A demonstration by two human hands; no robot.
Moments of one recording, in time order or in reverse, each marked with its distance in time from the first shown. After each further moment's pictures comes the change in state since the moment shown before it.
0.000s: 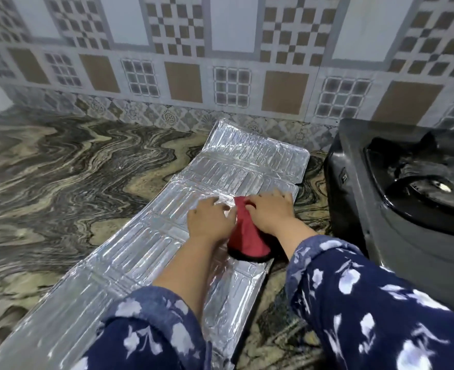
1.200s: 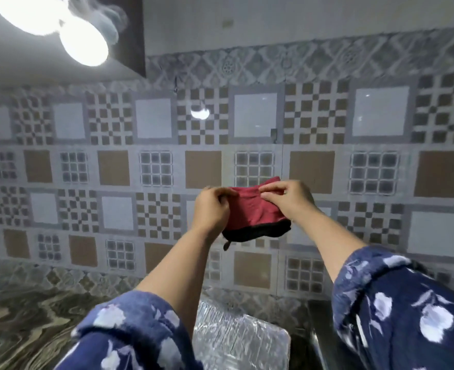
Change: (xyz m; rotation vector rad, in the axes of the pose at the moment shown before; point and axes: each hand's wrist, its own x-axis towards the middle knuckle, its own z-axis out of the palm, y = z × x) left_hand 0.132 0.189 -0.278 -0.588 0.639 0.473; right_hand 0.054 0.090 -0.342 0.840 0.810 -0.133
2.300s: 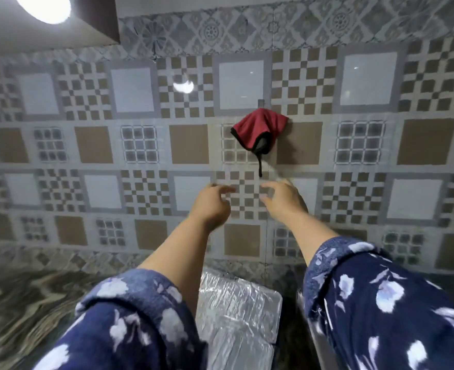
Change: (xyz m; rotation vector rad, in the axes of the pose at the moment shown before) left_hand -0.011 -0.019 0.030 0.161 -0.343 -0.040; right_hand -0.015 0.048 0.017 -0.397 -0.032 0.196
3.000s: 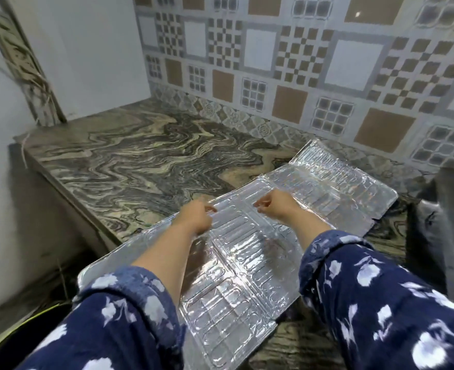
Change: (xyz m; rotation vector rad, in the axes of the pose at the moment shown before) left_hand -0.400 -0.199 -0.070 0.189 -0.195 -0.840; right_hand -0.295 -0.077 0.200 -0.046 -0.934 -0.271
